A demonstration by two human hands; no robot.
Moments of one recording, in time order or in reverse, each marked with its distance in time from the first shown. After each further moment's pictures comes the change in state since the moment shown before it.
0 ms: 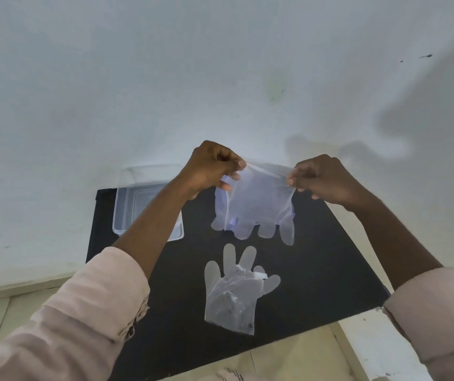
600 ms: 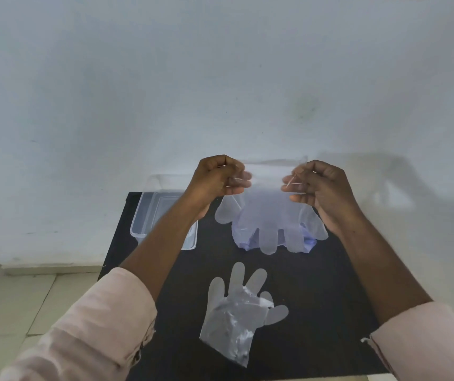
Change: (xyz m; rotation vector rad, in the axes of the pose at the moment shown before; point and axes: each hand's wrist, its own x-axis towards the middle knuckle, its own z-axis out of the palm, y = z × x) left_hand 0.006 0.008 0.022 -0.340 0.236 -0.069; right_hand 0.040 0.009 0.006 0.890 0.063 0.090
